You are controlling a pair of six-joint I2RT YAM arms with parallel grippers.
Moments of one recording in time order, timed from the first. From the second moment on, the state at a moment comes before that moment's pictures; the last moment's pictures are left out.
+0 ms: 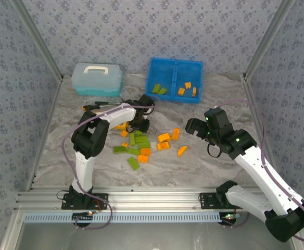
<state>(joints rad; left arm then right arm) -0.63 2.08 1.52 -0.76 -0.07 -0.24 0.51 0.94 1.00 -0.88 0.14 0.75</state>
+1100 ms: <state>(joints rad) -0.62 2.57 2.51 -0.75 -0.29 -0.32 0.53 0.90 1.00 -0.91 0.15 0.77</state>
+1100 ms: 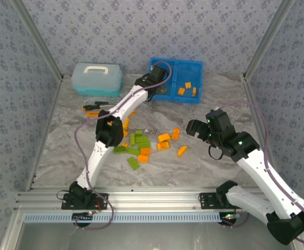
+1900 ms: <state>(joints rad) -0.63 1.79 1.77 -0.83 -0.14 -0.42 0.54 0.93 1.00 -0.89 0.15 0.78</state>
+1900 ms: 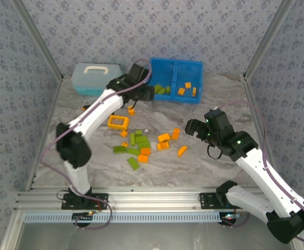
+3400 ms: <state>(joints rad) -0.65 1.42 0.72 -0.54 -0.17 -0.69 0.60 1.04 1.00 -0.82 0.14 0.78</state>
